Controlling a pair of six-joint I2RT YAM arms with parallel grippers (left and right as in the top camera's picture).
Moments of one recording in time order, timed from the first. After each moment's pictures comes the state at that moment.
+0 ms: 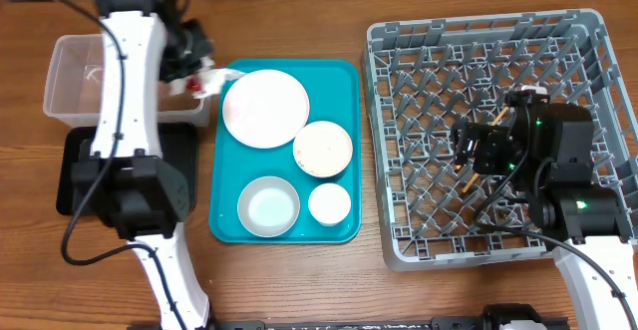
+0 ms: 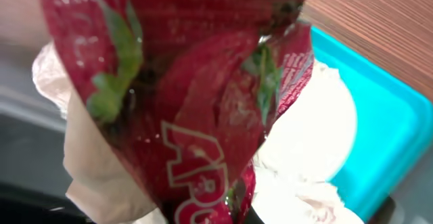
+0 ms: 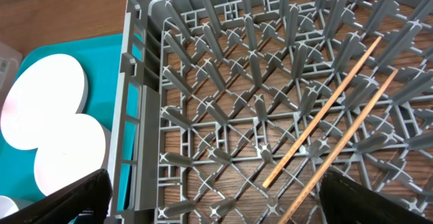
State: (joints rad) left arm 0.05 2.20 2.31 -1.47 0.02 -0.47; right arm 0.01 1.05 0.94 -0.66 -0.17 0.17
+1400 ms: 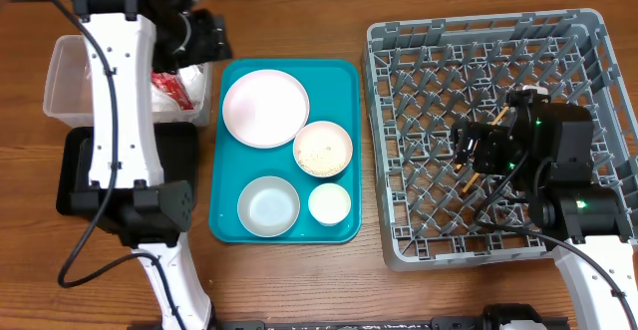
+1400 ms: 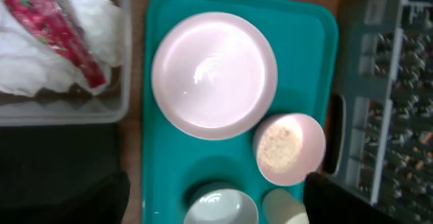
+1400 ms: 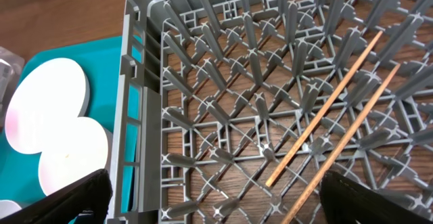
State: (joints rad) left arm -0.02 2.13 2.54 -1.69 0.21 -0.14; right arm 0.01 1.05 0.94 -0.66 -0.17 0.21
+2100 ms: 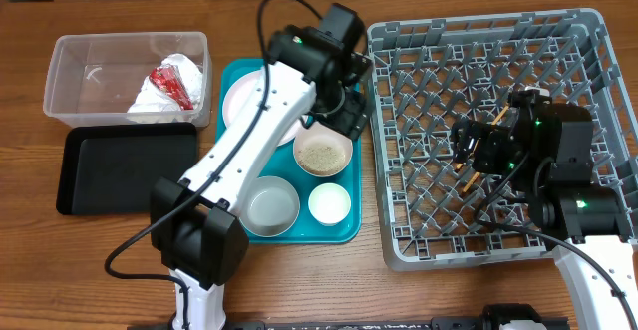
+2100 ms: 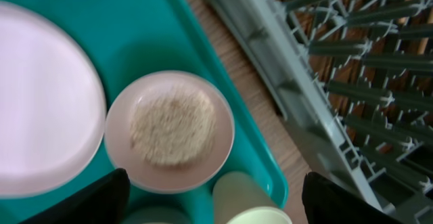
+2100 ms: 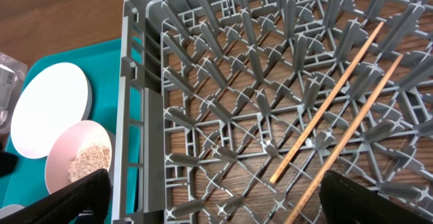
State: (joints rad) left arm -0.54 2.02 1.97 -1.29 0.15 -0.03; right arm 0.01 1.05 0.94 -0.67 -0.17 0.24
